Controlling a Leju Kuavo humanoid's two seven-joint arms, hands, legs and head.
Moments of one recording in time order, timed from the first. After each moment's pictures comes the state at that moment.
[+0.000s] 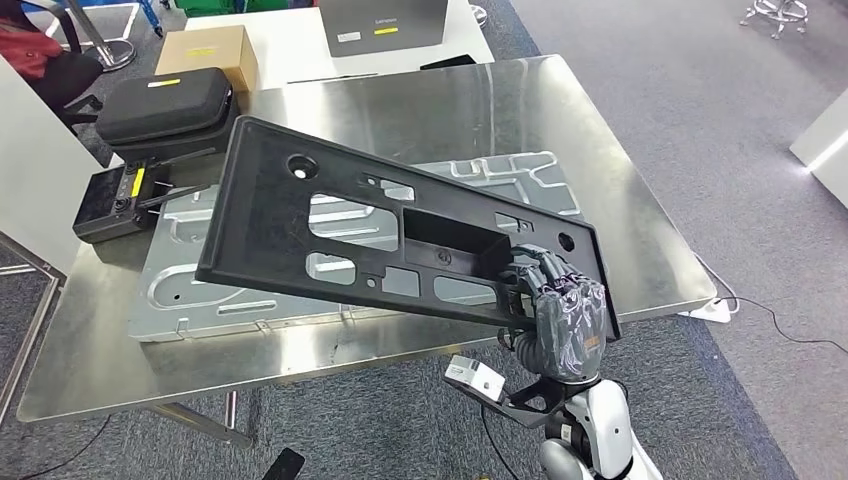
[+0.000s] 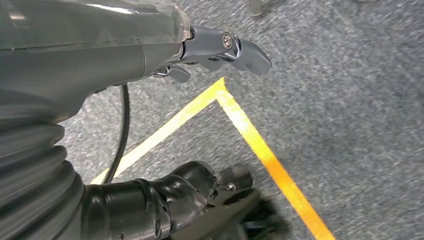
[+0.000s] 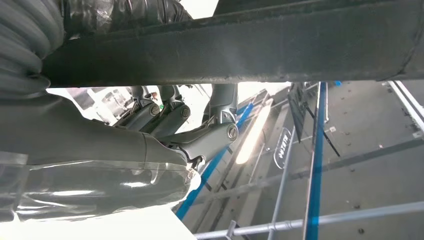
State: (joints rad) left arm -0.12 -0.24 0.85 -0.20 -1.36 0.14 -0.42; right arm -0.13 -0.13 0.55 -1.60 1.19 -0.61 -0.11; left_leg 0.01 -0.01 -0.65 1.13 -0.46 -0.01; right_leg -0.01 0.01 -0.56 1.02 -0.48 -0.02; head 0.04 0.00
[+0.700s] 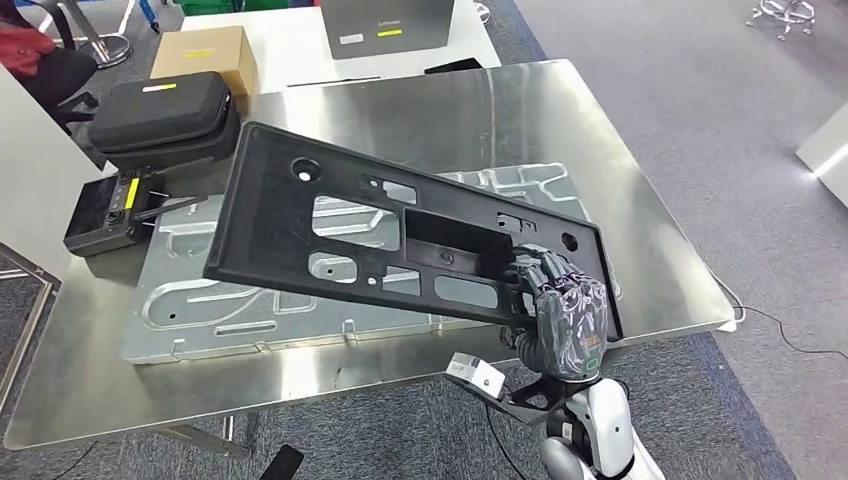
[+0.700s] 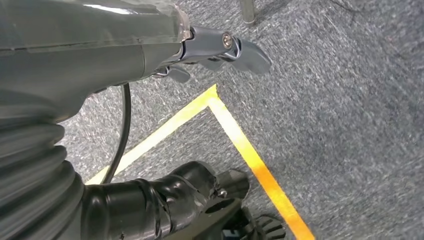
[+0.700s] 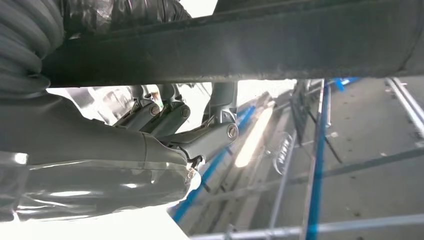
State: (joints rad) left arm -0.13 -0.24 0.85 -0.20 -1.35 0.15 -0.40; right arm -0.13 -0.13 0.54 -1.59 1.19 -0.61 -0.11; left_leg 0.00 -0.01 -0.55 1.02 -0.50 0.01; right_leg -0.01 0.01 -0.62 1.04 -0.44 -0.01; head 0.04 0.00
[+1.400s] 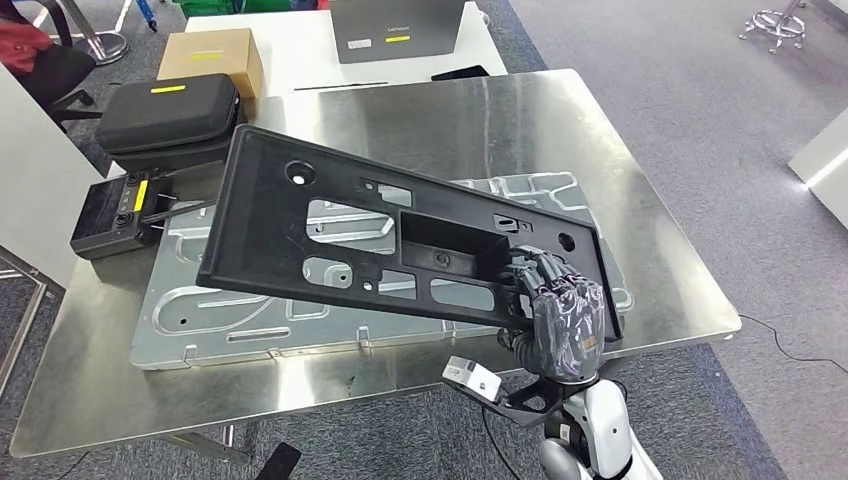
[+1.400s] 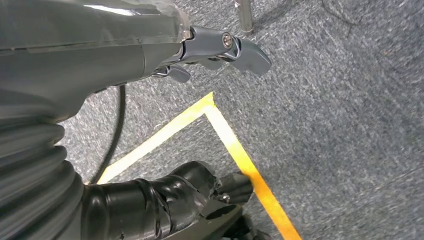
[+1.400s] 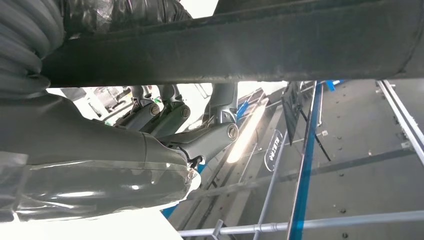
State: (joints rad) left arm -0.13 -0.24 0.85 -0.20 -1.34 0.16 -0.40; right arm -0.13 -0.13 0.54 -1.59 1.20 -0.61 -0.10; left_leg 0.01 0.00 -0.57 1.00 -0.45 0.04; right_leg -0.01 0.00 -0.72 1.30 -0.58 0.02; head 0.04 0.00
